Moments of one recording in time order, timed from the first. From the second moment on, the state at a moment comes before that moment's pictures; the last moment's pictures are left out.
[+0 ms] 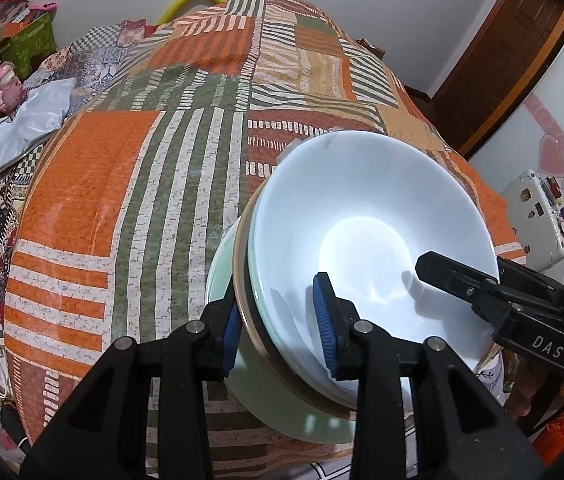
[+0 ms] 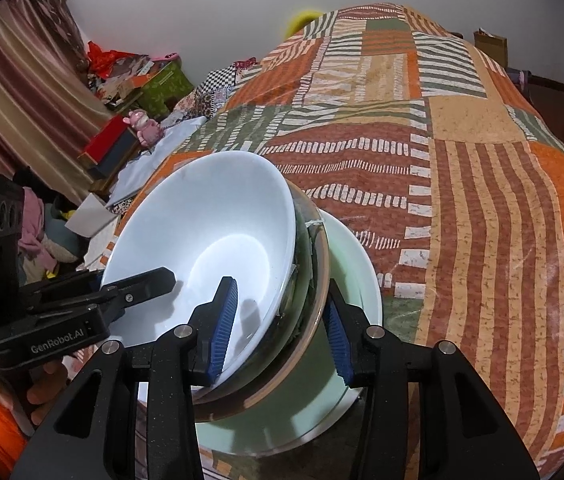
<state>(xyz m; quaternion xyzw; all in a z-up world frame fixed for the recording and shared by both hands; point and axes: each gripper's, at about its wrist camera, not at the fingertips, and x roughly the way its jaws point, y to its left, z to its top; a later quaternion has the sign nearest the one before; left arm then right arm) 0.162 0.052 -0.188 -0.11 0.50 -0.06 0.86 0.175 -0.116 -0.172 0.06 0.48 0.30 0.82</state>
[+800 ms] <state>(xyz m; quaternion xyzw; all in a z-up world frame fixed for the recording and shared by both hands) 0.078 0.066 -0.053 -0.11 0.31 -0.05 0.94 0.095 -0.147 -0.027 0.04 0.25 0.31 0.92</state>
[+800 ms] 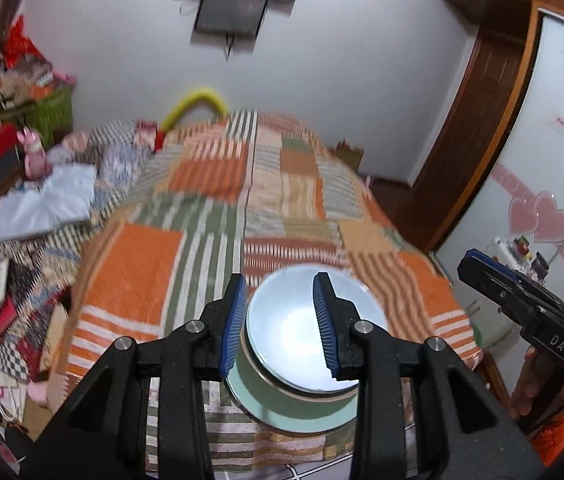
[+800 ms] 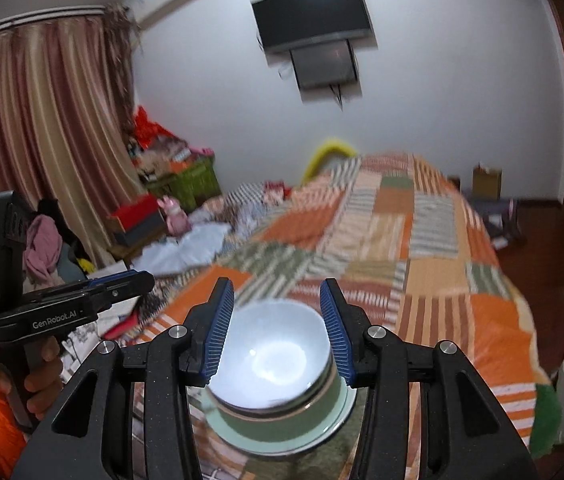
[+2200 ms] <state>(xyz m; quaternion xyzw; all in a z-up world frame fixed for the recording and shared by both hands) -0.011 0.040 0.011 -0.03 0.12 0.01 0.99 0.041 -0.153 0.006 0.01 0.14 0.27 0.95</state>
